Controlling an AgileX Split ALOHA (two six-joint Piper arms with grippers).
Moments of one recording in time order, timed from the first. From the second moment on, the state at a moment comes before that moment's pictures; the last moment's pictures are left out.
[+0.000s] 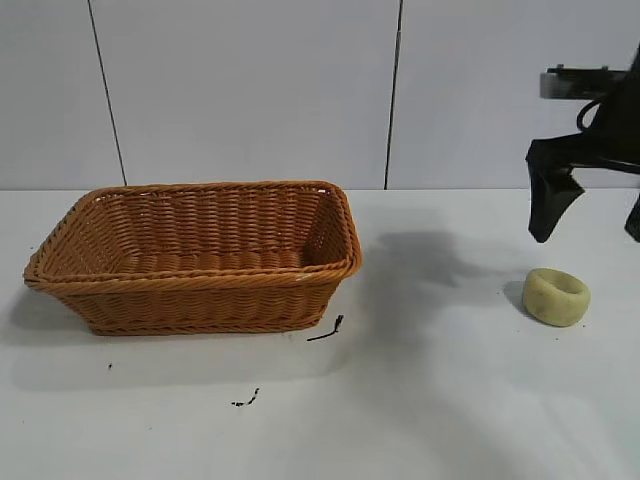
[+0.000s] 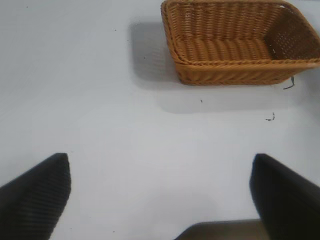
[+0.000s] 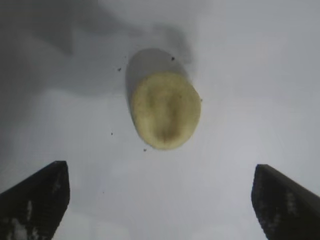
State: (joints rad) left arm -0.04 -0.01 -0.50 -0.06 1.07 -0.04; right arm 0.01 2.08 -1.43 0.08 0.83 -0.05
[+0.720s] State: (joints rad) left arm -0.04 -0.01 -0.50 -0.06 1.07 -0.04; right arm 0.01 2.14 -1.43 0.08 0.75 -0.06
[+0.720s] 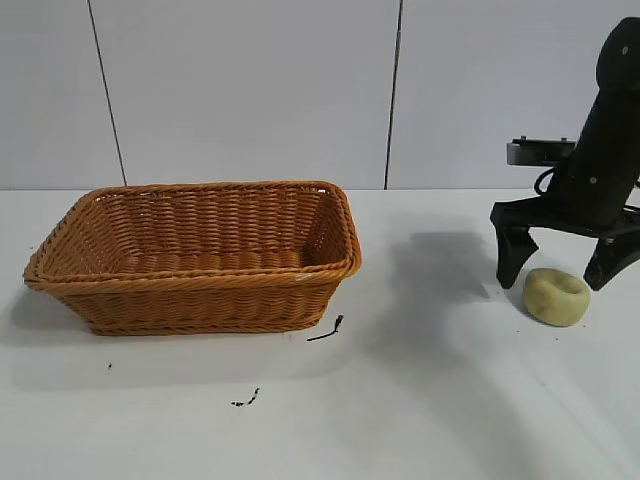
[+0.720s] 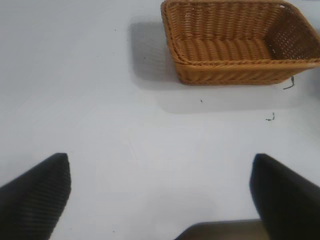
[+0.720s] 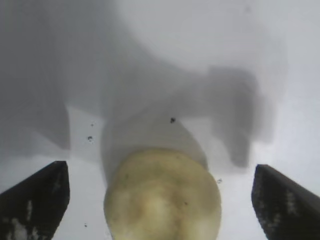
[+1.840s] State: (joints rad) left arm -0.04 -0.01 -0.50 -0.06 1.07 -0.04; right arm 0.01 2.17 -1.43 0.11 0.82 -0.06
